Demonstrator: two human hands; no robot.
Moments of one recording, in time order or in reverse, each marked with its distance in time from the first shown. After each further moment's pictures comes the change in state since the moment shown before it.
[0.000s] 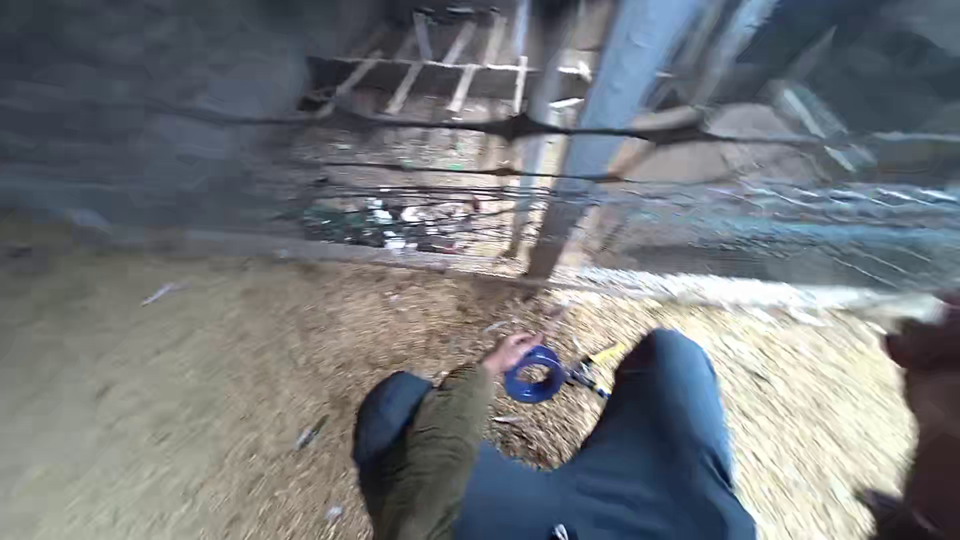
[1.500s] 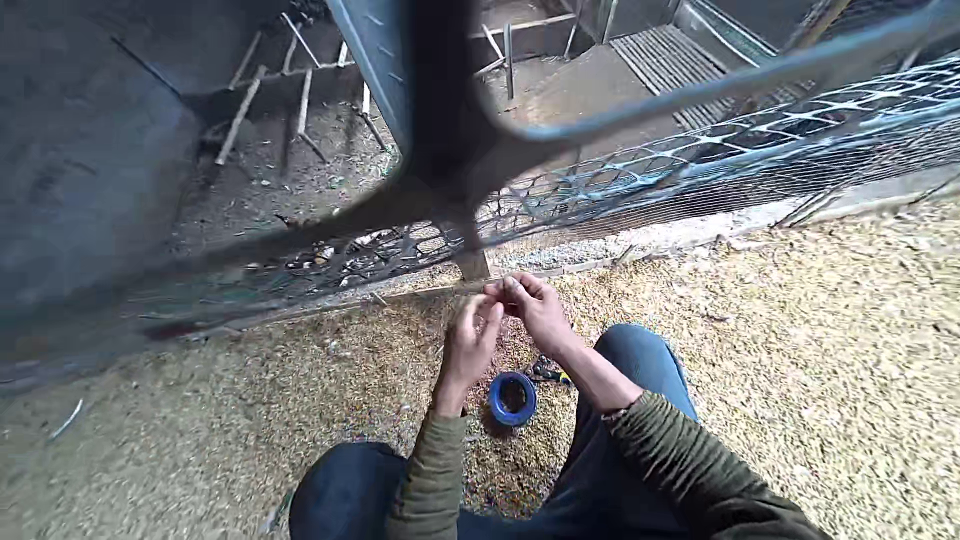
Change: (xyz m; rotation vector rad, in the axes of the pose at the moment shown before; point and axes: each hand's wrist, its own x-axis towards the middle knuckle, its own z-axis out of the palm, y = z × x) left_hand 0.003 0.152 0.071 0.294 0.417 0.412; right_hand 0.006 0.100 0.202 0.480 -0.345 0.565
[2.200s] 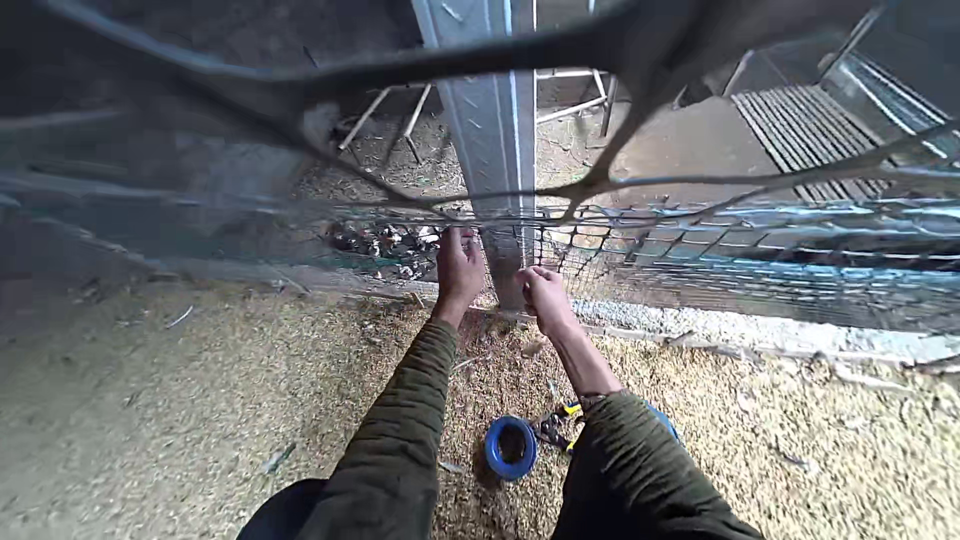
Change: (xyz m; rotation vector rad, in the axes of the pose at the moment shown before) left_hand 0.146 0.022 -0.041 0.308 0.460 -0.069; right_hand 0.123 -0.014 0.006 -0.044 -0.077 0.166
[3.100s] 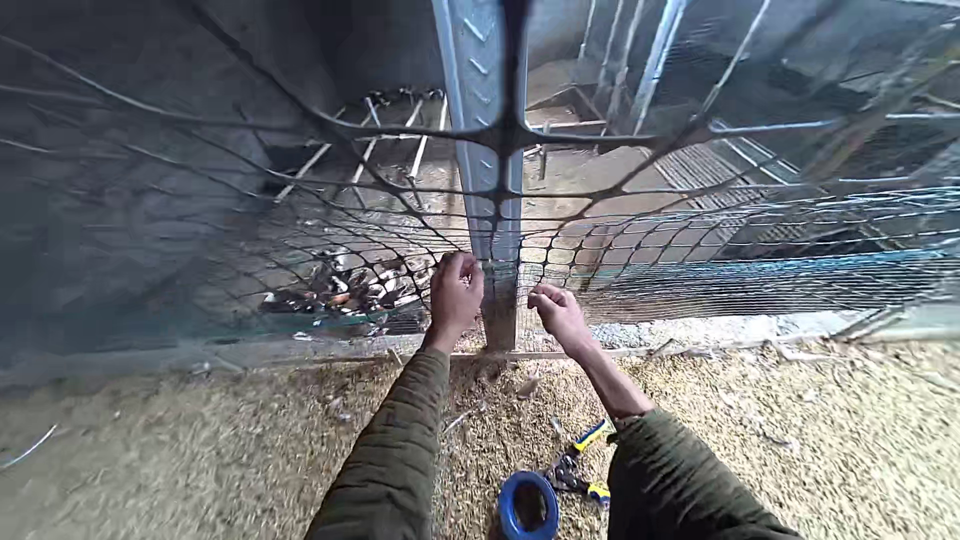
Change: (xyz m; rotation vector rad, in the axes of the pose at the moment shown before) left_hand 0.037 -0.033 -0.005 -0.108 -0.068 0.310; right_hand 0.007 -0.002 -0.015 -0.422 0.035 -0.412
